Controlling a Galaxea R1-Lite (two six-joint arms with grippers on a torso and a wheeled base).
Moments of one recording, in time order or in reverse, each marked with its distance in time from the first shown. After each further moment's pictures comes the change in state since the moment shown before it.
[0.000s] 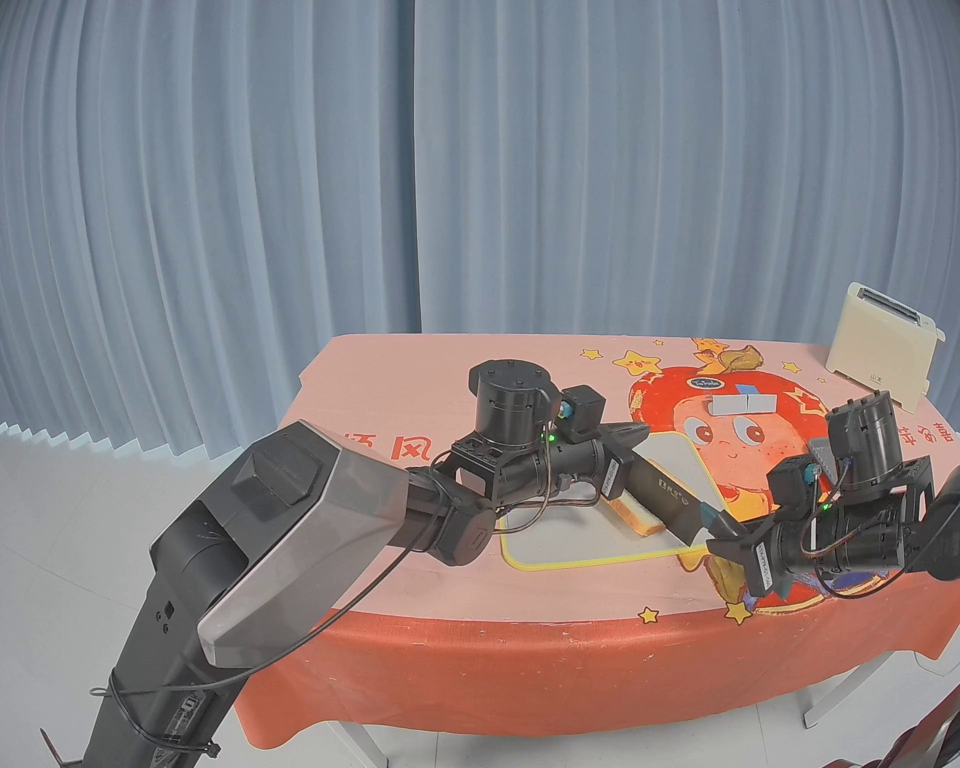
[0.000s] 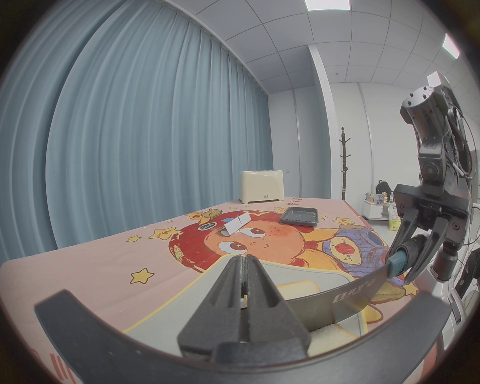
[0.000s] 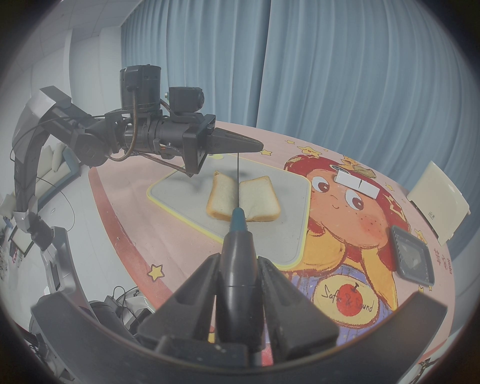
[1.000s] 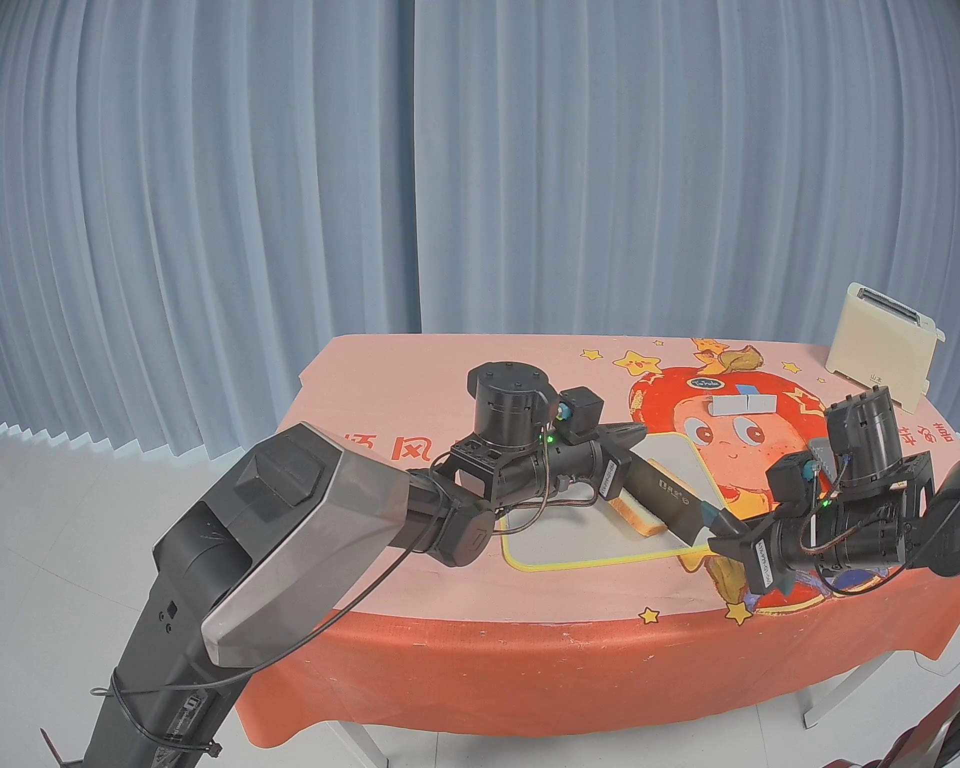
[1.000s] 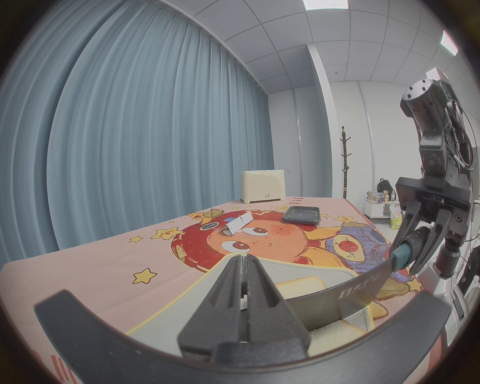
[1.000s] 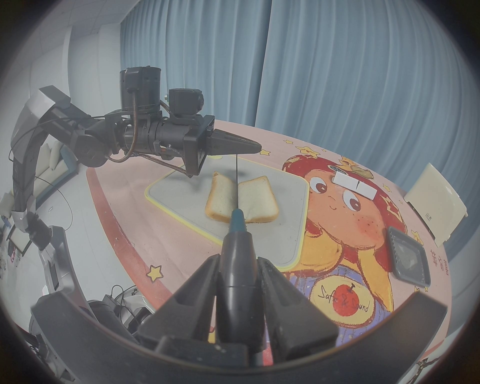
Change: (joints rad) left arm 0.001 0.010 0.001 -0.006 0.000 0.013; right arm 0.006 -0.003 -0.021 0.017 -0.025 -0.002
